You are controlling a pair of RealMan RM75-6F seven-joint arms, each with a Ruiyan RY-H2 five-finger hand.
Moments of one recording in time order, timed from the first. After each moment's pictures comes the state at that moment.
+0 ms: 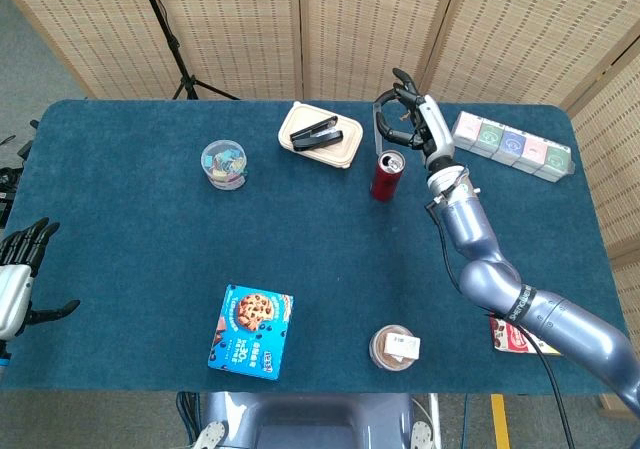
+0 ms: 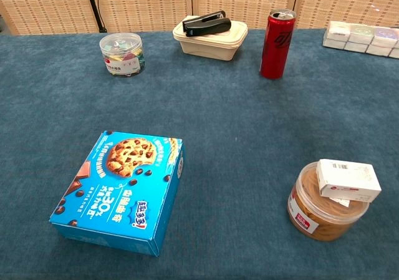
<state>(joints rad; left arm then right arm) -0.16 -0.98 -0.09 -1.83 1.37 1.37 -0.01 0.91 -1.40 0.70 -1.32 -0.77 0.65 0.65</state>
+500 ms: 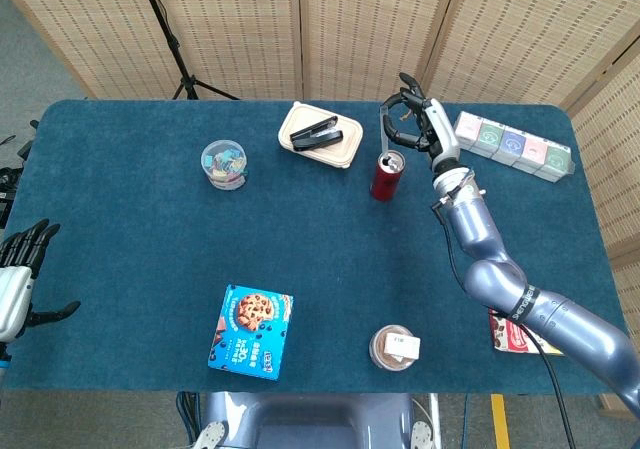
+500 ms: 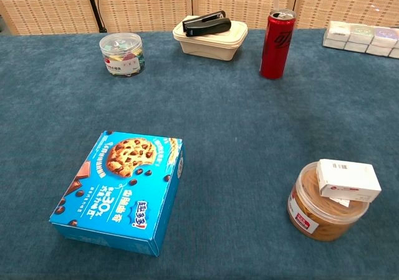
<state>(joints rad) -0.16 -0.98 -0.08 -1.83 1.38 1.38 0.00 0.90 -1.41 0.69 -1.29 -0.79 0.62 0.69</state>
